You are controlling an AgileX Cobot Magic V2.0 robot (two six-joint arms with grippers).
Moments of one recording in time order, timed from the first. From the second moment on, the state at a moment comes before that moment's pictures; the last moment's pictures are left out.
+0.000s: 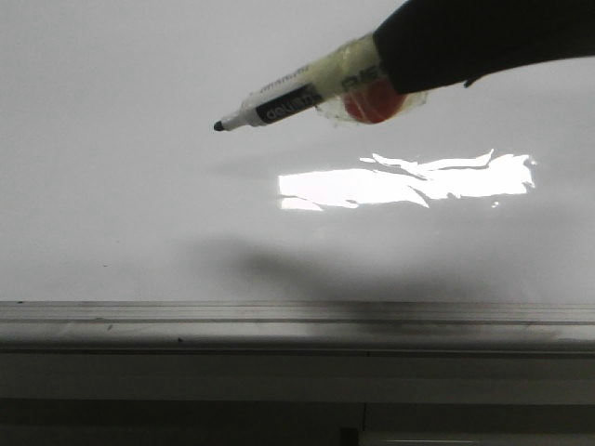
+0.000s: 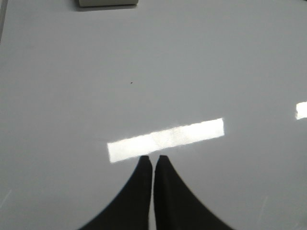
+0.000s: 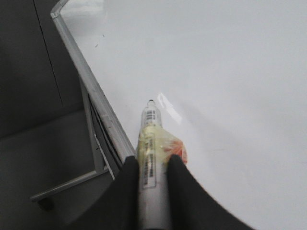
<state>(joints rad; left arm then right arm) -0.34 0.23 -0.28 -0.13 0.01 0.15 0.80 0.88 -0.62 0.42 0.25 -0.61</state>
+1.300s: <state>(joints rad) -0.34 0.23 -0.28 -0.13 -0.01 0.15 0.64 0.86 -0.56 0.39 0.25 -0.61</state>
